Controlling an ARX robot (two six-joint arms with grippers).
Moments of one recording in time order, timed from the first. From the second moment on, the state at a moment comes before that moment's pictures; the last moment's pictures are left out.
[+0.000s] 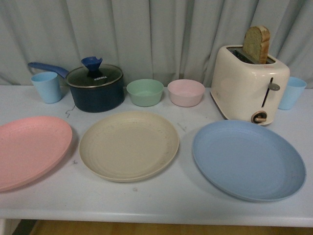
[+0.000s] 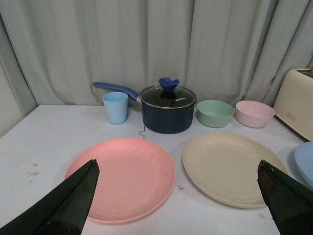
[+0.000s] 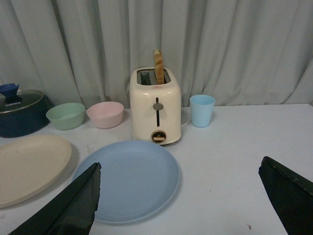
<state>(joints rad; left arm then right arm) 0.00 0.01 0.01 0.00 0.00 -0.01 0.00 0.00 0.01 0.00 0.00 0.00</state>
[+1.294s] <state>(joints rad) 0.00 0.01 0.01 0.00 0.00 -0.01 0.00 0.00 0.01 0.00 0.00 0.00</state>
